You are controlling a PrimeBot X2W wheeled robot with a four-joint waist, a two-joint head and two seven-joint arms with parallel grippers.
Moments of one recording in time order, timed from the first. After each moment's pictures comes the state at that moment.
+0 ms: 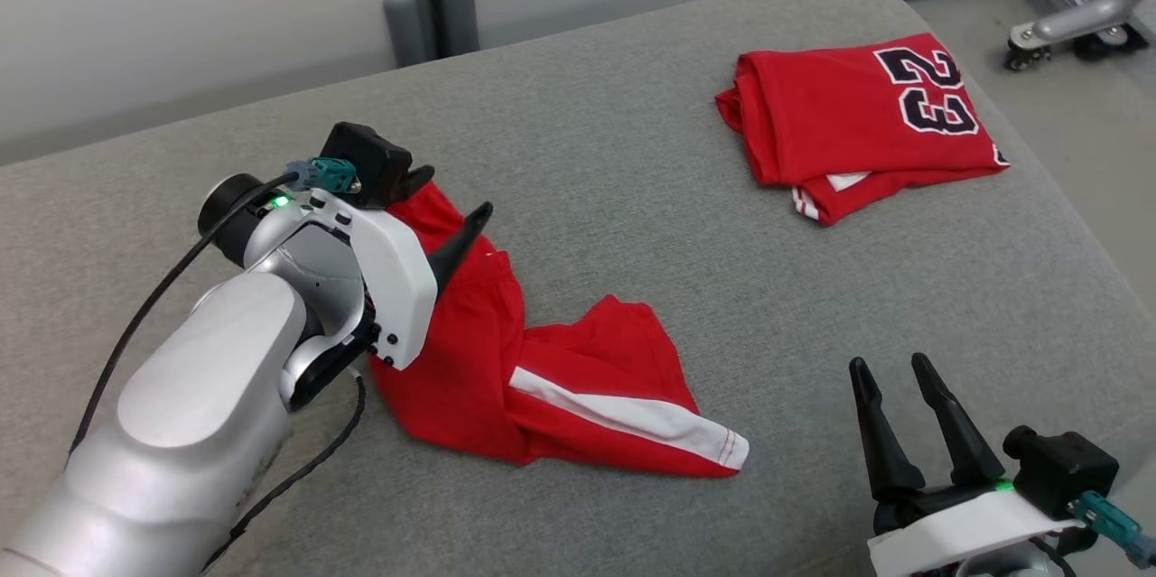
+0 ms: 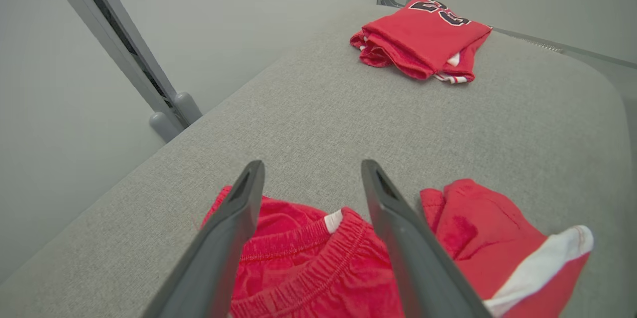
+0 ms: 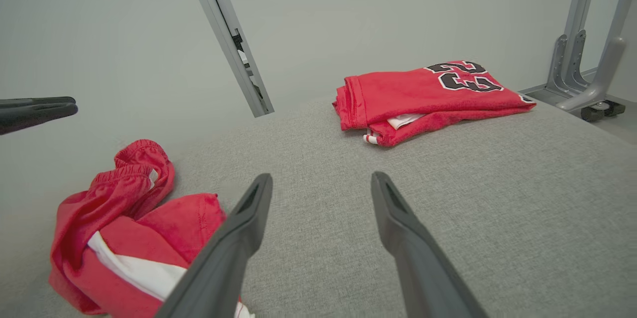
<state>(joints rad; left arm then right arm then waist) -0.76 0.34 -0.74 0.46 -0.62 -0.13 0.22 -0.04 -0.09 0.16 0.20 0.42 0.13 -0.26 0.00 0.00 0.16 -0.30</state>
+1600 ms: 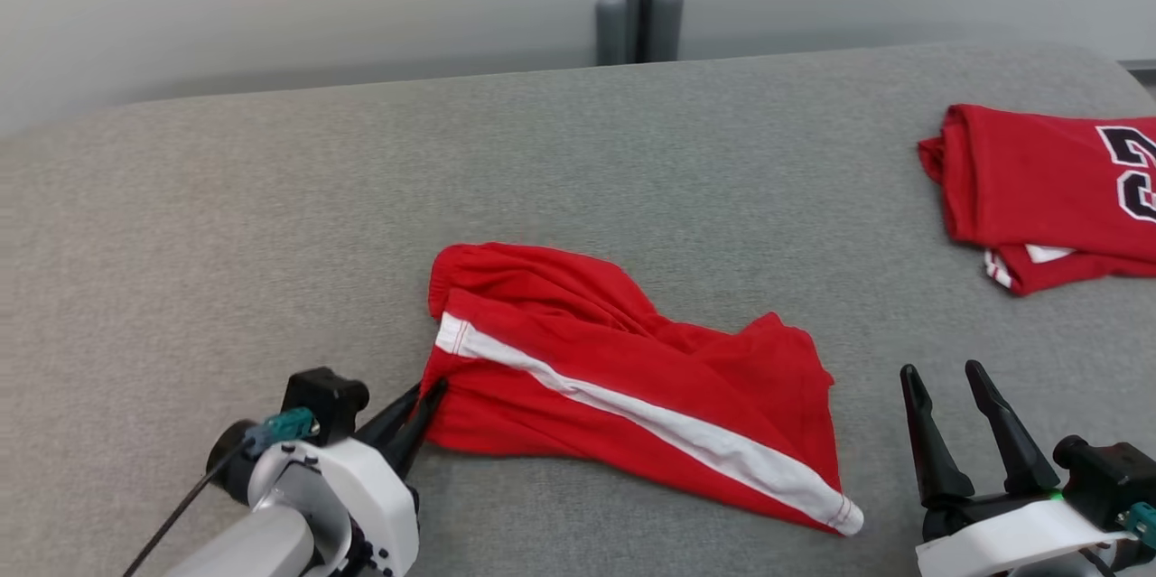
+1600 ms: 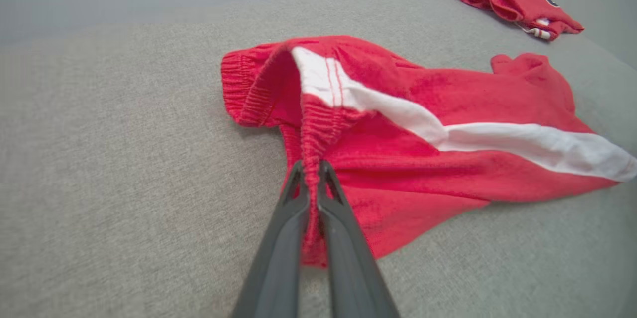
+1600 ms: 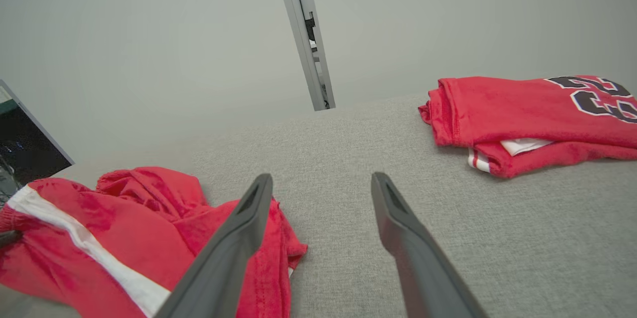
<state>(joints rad) -0.47 0.46 -1.01 0.43 -0.90 0.05 -0.19 -0.01 -0.14 0.11 0.19 0.39 0.13 -0.26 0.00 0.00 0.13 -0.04</state>
